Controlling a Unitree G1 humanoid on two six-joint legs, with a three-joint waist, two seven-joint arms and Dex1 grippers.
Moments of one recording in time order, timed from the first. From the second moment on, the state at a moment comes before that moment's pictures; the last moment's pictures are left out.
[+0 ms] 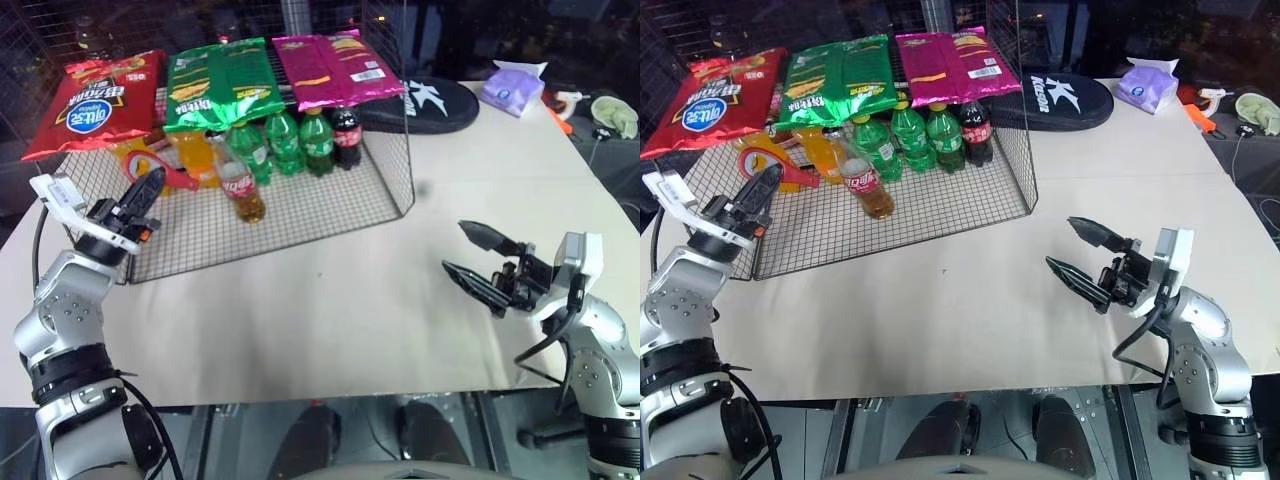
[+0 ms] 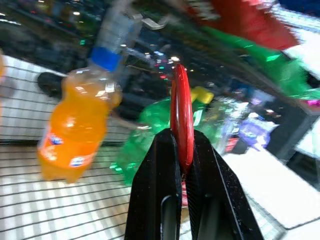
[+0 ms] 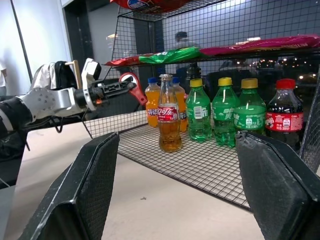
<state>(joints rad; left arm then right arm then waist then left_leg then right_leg) -0.38 0.63 0.60 0.28 -0.85 0.49 -0.79 -0.05 -0.42 -0.17 -0.29 0.72 0.12 1.05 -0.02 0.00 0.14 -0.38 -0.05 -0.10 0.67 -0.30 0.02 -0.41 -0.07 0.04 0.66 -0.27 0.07</state>
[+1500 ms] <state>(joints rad) -0.34 0.57 0.11 -0.07 -0.93 0.82 -1.15 -0.47 -0.31 0.15 -0.37 0.87 1.11 0.61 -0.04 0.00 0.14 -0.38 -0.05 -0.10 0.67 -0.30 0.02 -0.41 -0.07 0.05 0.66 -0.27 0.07</state>
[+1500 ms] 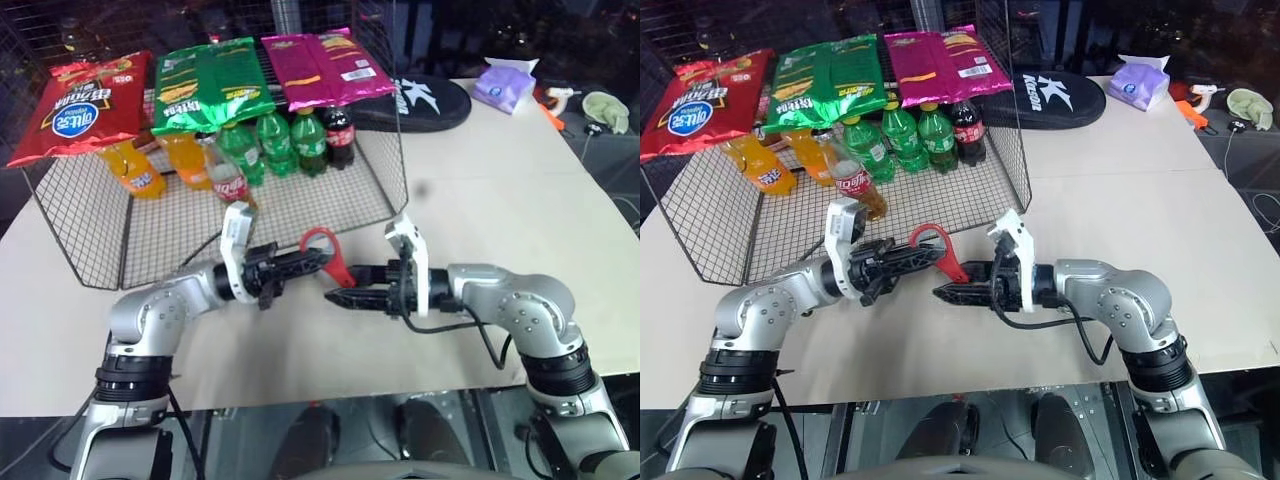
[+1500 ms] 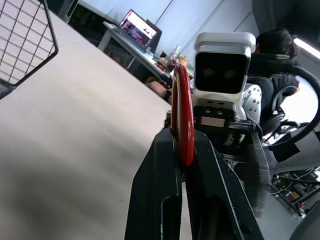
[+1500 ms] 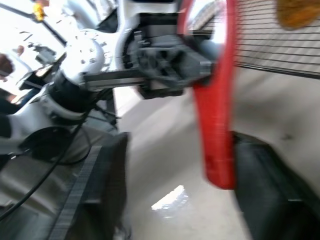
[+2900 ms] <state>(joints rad) -0.23 0.36 0.26 -0.03 -0.25 0.04 -0.42 -0.38 -0.35 -0.21 -0.17 0.75 0.87 0.45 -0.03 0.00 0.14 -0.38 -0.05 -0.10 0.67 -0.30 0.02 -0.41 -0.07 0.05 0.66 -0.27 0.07</state>
